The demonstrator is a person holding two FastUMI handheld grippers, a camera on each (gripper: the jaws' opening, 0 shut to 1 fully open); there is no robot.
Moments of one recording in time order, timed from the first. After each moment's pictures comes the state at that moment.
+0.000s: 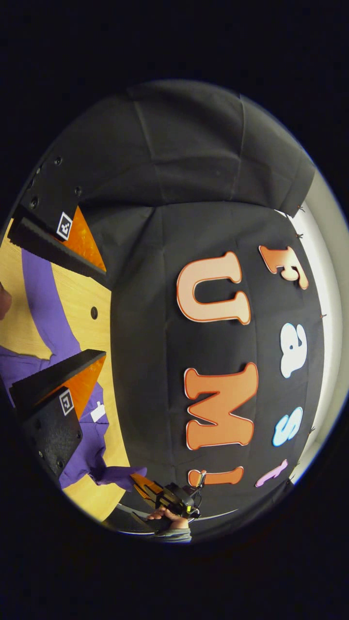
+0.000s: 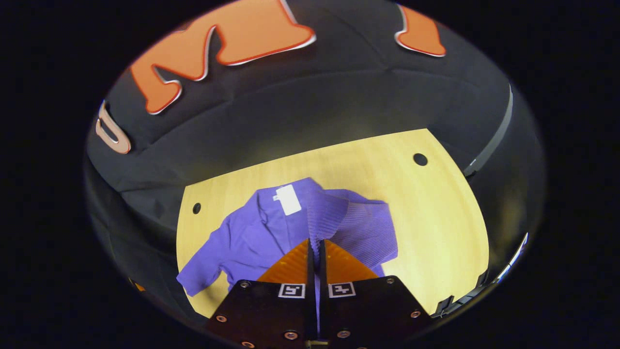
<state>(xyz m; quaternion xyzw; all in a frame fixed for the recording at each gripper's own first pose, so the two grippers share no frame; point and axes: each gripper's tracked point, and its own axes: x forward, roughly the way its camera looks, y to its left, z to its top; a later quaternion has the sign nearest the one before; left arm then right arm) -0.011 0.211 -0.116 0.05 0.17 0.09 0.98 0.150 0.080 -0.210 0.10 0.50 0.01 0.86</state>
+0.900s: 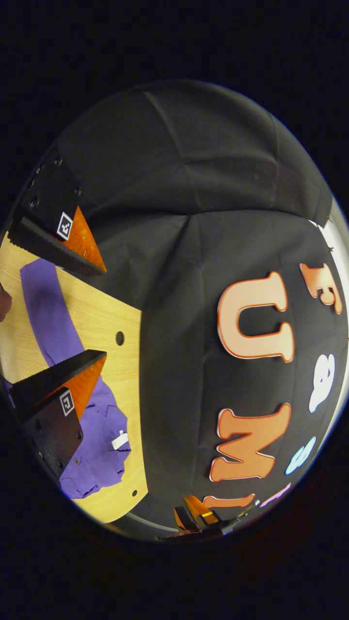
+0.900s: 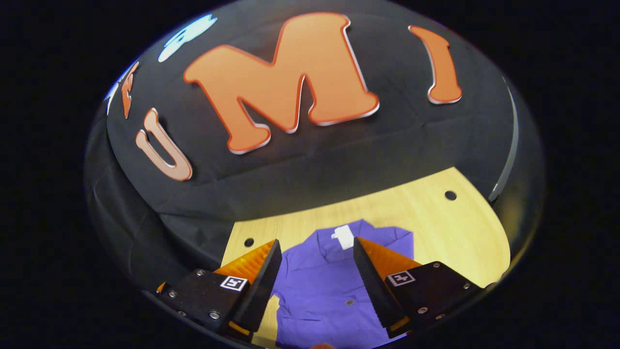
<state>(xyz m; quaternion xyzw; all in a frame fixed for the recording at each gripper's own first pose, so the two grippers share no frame) 0.019 0.318 -0.205 0.01 0.30 0.11 0.95 0.144 0.135 -0.078 0.15 0.30 0.05 0.94</state>
